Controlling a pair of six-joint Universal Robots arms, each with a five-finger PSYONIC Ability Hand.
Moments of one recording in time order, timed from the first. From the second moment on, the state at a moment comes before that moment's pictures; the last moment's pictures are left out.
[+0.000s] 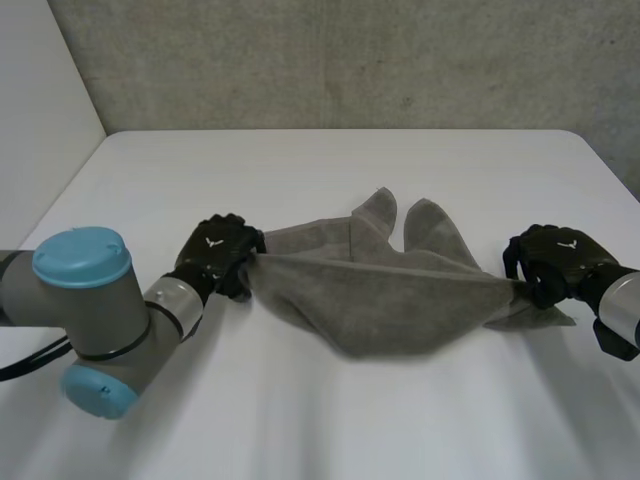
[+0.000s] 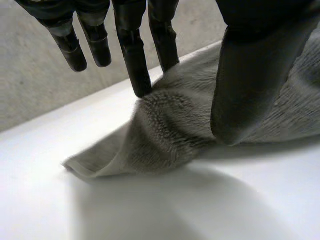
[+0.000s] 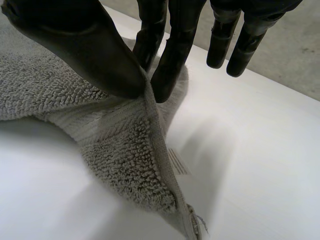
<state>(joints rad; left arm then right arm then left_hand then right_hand) 4.33 -2.15 -1.63 3.56 -1.36 3.29 1.53 -1.29 1.77 -0.01 1.08 2.78 0.66 0.70 0.23 0.24 0.49 1.33 1.31 0.23 0.25 1.17</state>
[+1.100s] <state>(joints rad) 4.40 -1.93 -1.52 3.36 -1.38 3.49 1.51 -1.37 1.64 0.33 0.97 2.58 1.30 1.32 0.23 0.24 1.14 1.33 1.31 0.23 0.25 1.17</state>
